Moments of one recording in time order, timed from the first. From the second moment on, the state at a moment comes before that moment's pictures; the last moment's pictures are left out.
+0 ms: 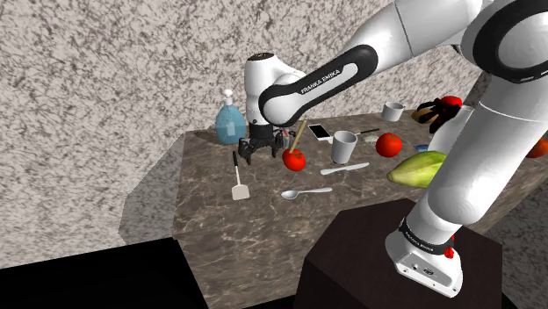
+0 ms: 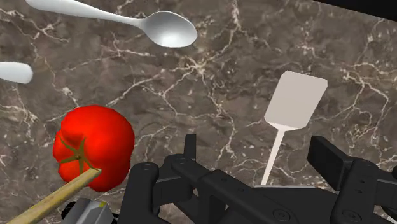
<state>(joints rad) -0.08 0.05 0.41 -2.17 -0.05 2.22 0.78</state>
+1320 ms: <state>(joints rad) 0.02 0.56 0.30 -1.78 -0.29 2.34 1.11</state>
